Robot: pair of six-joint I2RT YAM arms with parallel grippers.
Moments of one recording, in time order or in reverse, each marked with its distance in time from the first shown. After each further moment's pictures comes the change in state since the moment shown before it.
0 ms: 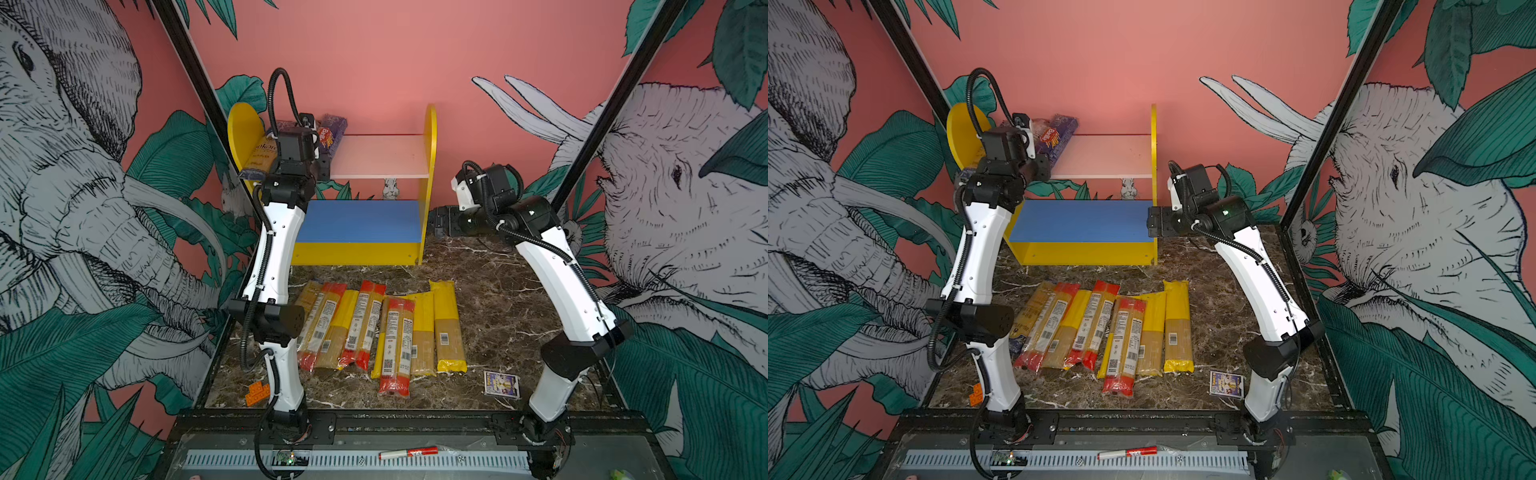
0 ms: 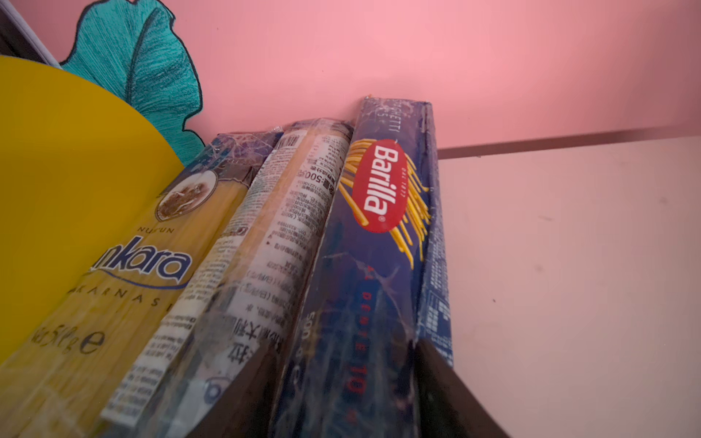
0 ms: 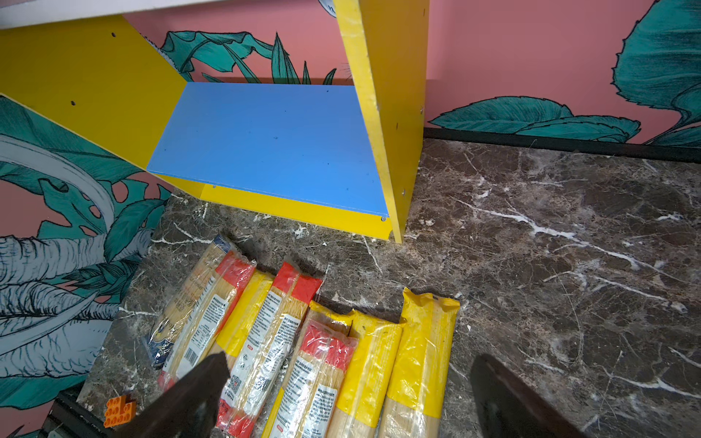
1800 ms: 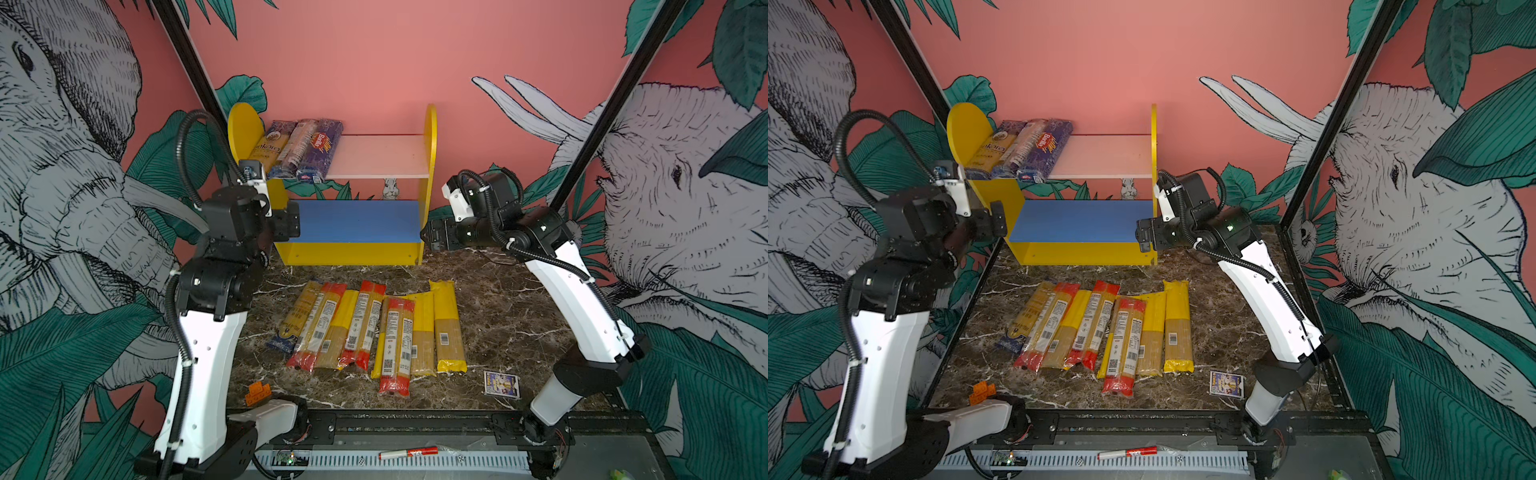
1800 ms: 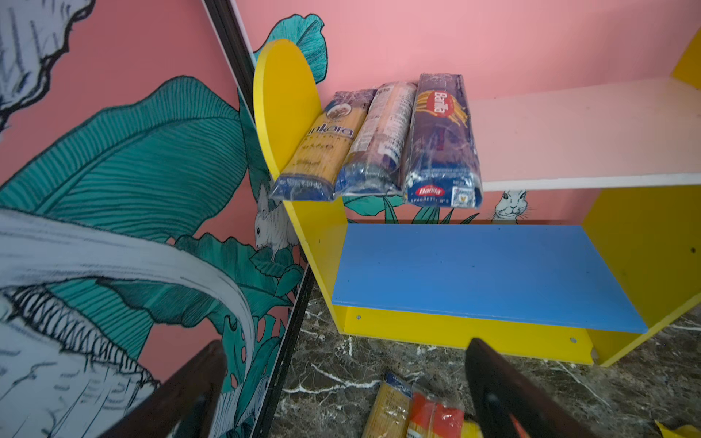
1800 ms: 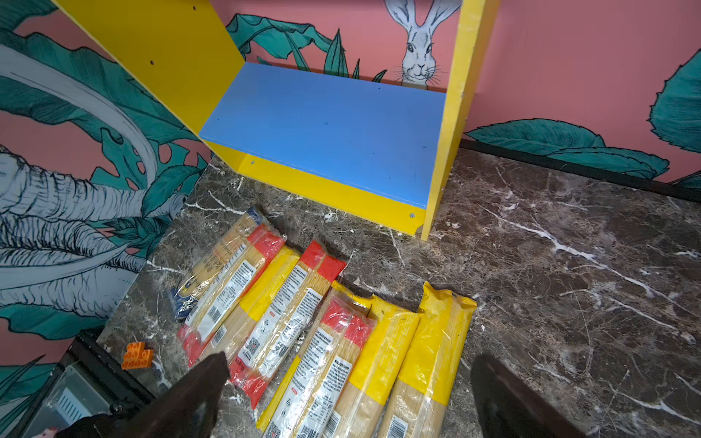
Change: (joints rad) left arm -0.019 -0.840 -0.728 -0.104 -0.140 -0.004; right arm 0.126 -0.100 -0.051 -0.013 0.020 -0.055
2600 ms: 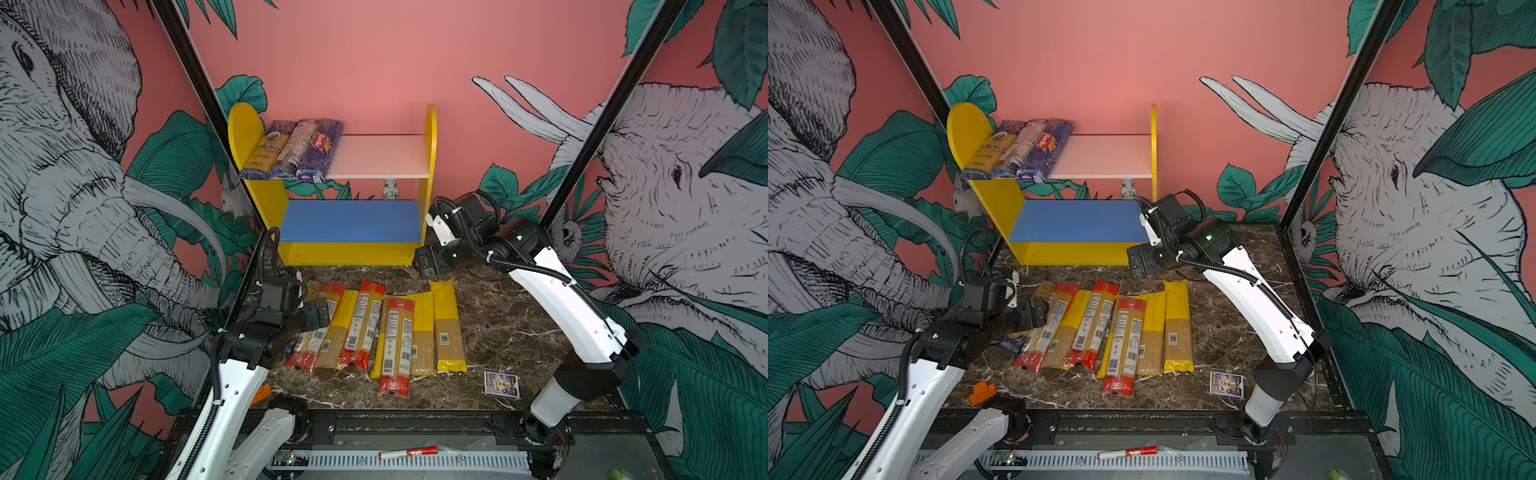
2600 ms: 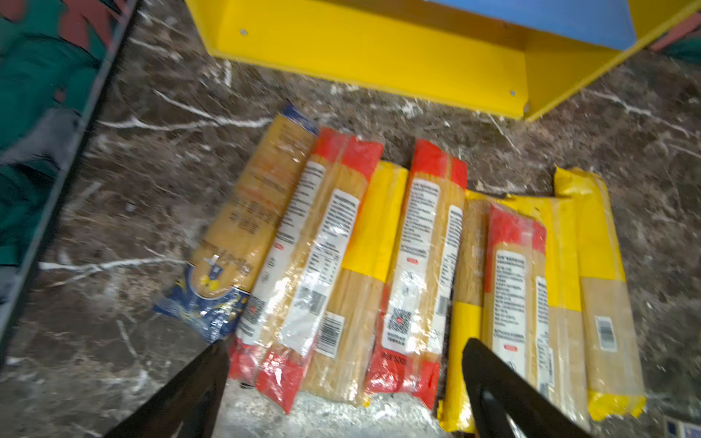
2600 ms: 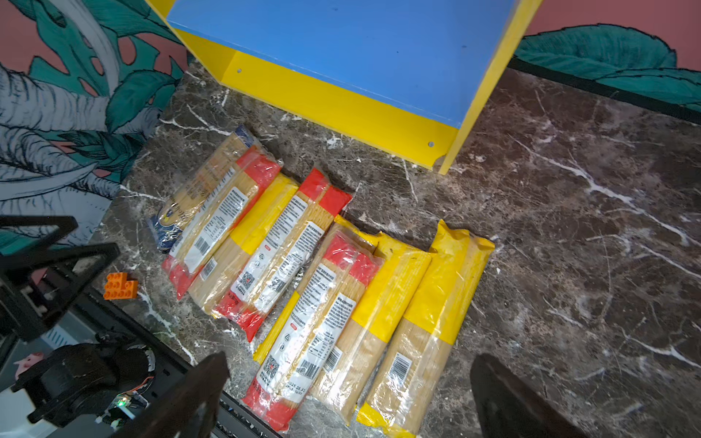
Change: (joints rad) left arm -0.084 -0.343 -0.831 -0.089 0.345 -0.432; right arm 0.097 -0.015 -0.126 -0.092 0.043 0.042
